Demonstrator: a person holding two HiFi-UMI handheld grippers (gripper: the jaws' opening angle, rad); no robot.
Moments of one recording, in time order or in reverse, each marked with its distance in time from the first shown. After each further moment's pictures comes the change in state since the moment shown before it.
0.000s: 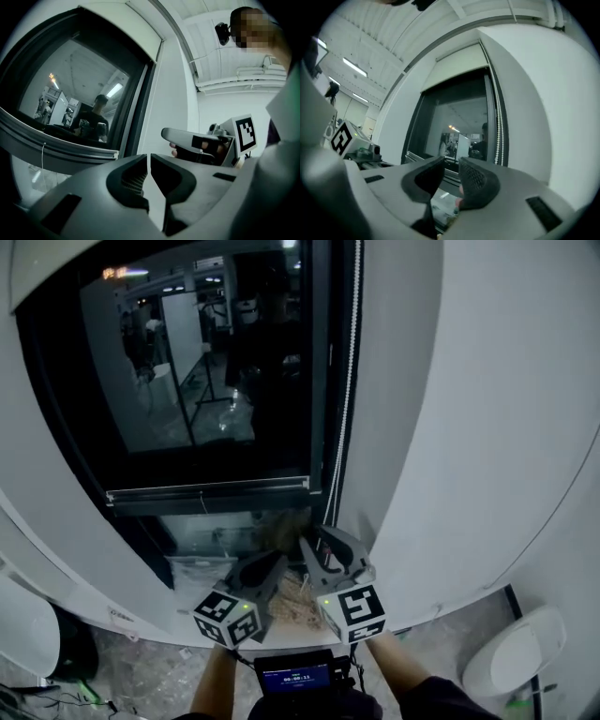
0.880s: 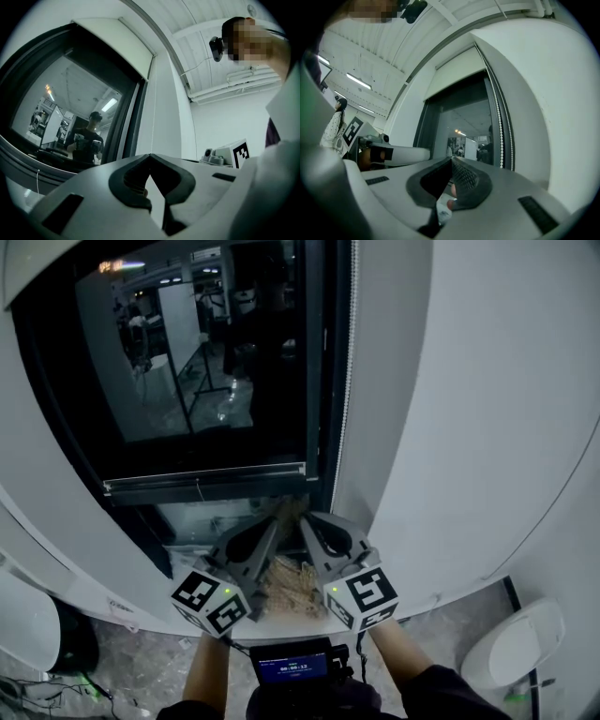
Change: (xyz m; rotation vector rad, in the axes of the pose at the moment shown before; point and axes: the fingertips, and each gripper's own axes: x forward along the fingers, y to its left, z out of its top) left arm -0.006 -0.024 0.078 0.054 -0.159 -0.033; right arm -0.009 0.003 0.023 0.052 -0.085 0.107
